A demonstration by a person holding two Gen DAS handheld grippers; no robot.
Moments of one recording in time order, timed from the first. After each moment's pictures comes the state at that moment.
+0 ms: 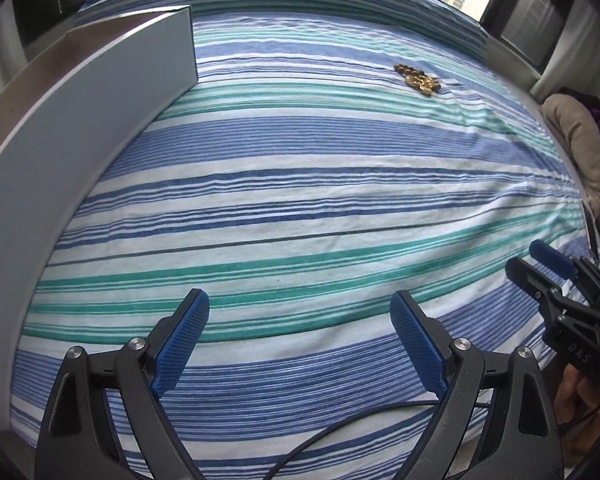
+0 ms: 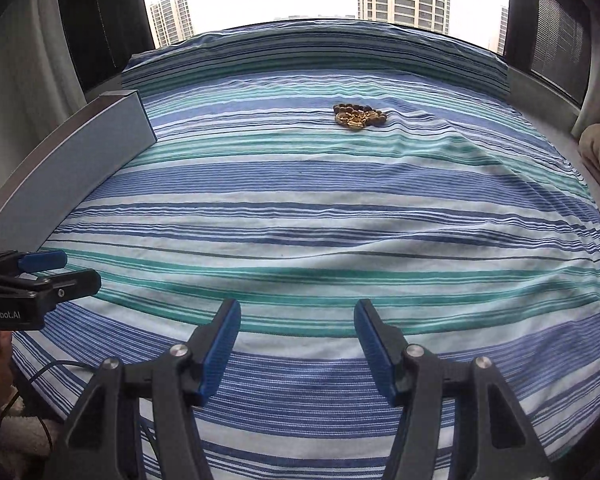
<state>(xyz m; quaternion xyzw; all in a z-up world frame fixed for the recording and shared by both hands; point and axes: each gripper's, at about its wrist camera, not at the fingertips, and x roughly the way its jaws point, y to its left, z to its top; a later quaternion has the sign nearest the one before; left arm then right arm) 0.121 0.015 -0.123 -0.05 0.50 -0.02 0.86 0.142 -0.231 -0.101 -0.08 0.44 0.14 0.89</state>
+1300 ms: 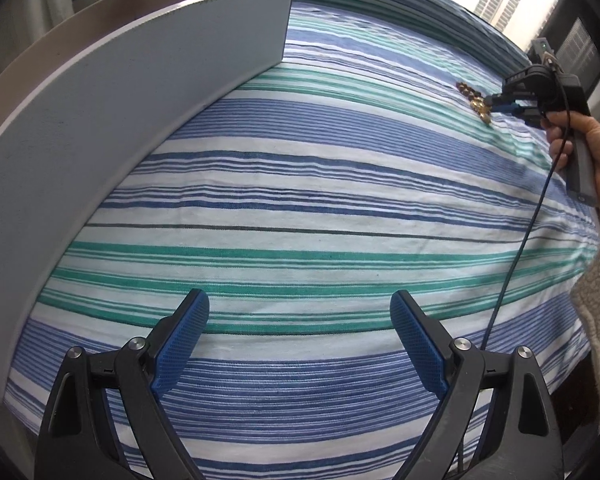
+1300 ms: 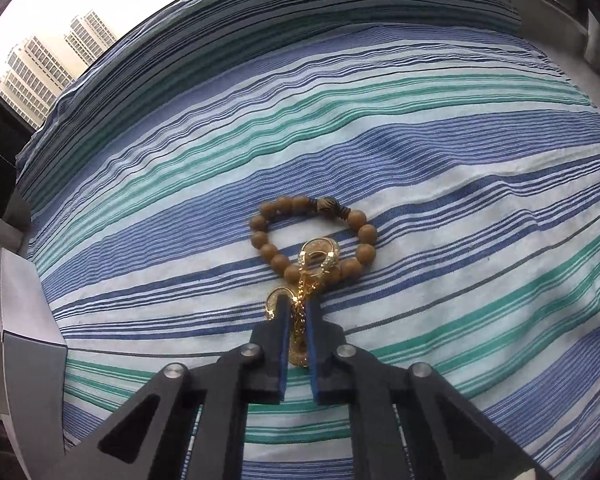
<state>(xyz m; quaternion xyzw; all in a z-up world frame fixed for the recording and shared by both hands) 0.112 0.077 -0.140 -0.10 0.50 0.04 0.86 0.436 -0.219 -0.108 0.07 0.54 0.07 0.84</state>
